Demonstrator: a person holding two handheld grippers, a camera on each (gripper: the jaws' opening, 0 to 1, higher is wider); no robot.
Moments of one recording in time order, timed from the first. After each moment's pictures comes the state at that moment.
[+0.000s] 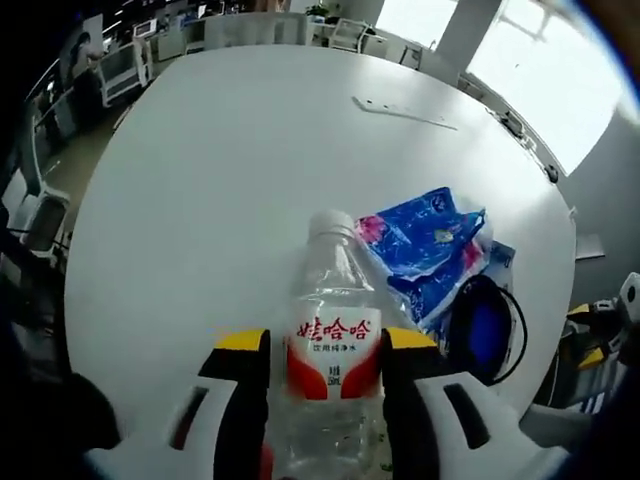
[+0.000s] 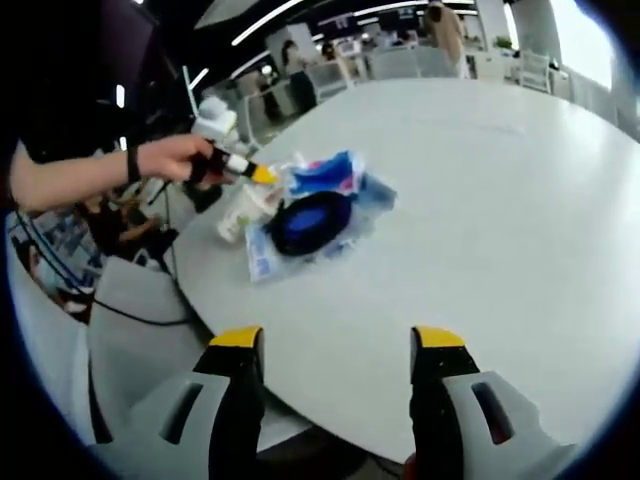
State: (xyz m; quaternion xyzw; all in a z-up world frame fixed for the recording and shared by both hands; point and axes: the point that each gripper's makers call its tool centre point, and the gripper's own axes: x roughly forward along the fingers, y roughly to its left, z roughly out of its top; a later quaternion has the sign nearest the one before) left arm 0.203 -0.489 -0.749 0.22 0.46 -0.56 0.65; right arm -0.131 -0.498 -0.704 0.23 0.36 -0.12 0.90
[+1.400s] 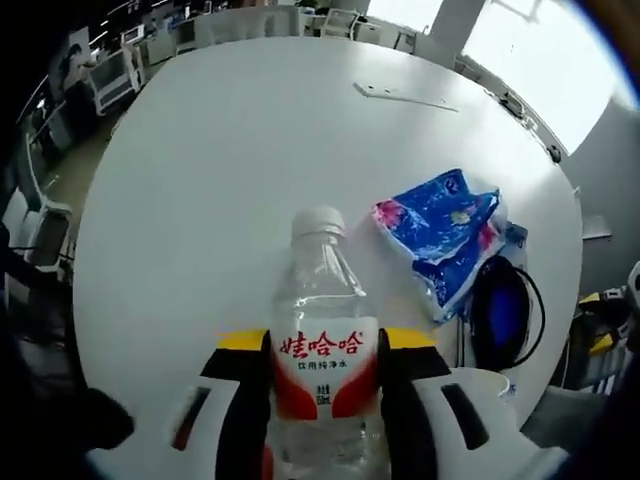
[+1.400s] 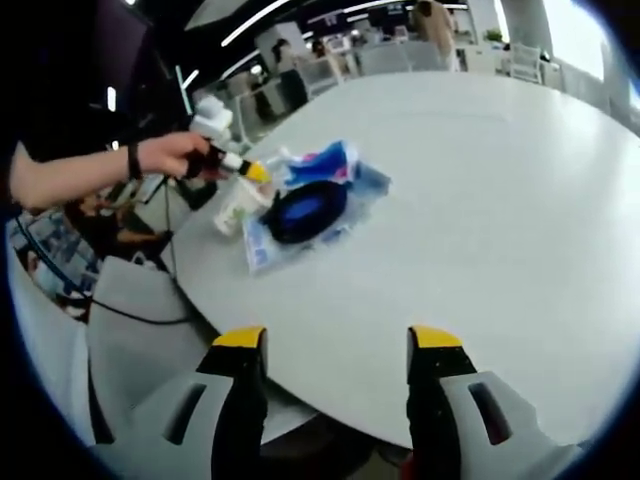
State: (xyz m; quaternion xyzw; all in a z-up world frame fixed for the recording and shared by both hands) left arm 0.219 -0.482 -0.760 0.26 0.46 -0.56 0.64; right arm -0.140 -0.489 -0.709 0.24 0.37 -0.13 0.89
